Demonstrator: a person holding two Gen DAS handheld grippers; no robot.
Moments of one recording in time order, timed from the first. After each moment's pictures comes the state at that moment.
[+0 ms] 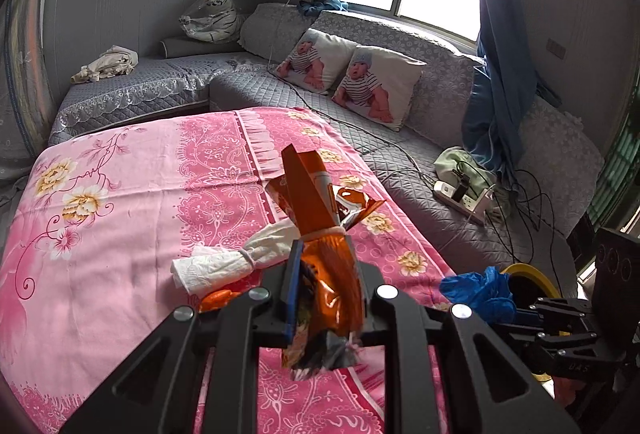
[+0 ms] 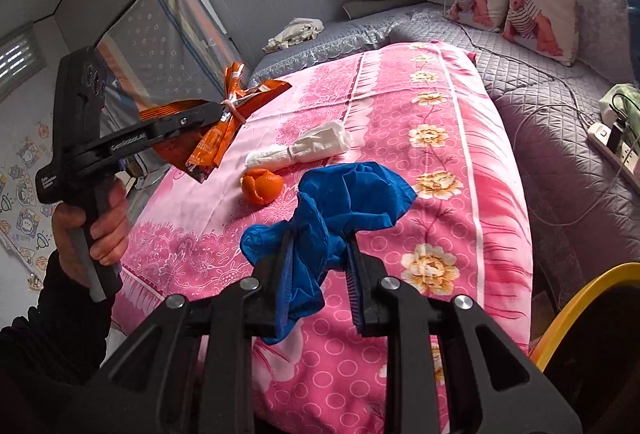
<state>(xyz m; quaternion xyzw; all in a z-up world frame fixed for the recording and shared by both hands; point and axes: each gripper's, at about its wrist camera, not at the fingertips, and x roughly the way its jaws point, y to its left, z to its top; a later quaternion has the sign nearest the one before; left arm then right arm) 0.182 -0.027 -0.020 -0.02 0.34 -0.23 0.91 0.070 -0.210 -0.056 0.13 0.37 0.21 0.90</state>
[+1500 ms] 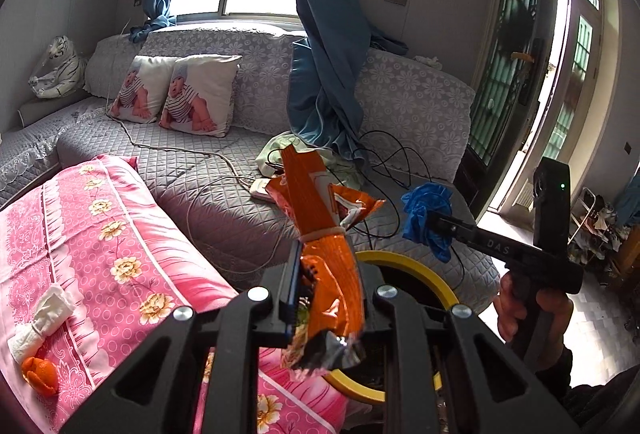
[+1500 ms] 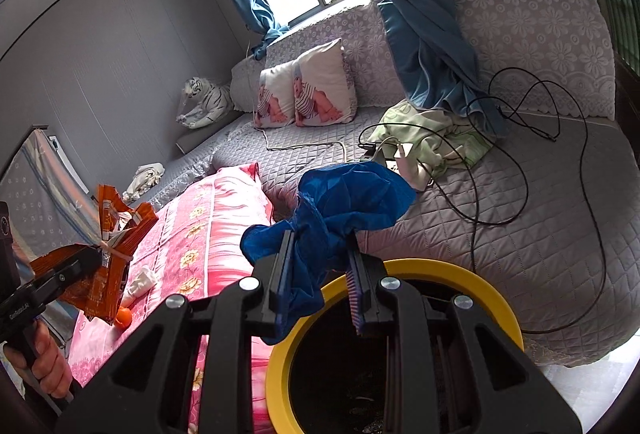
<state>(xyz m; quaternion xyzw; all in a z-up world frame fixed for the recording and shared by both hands) 0.089 -0.259 0.005 0.06 0.29 -0.46 0.84 -0.062 -0.460 -0.039 0.25 0.22 -0.12 0.93</state>
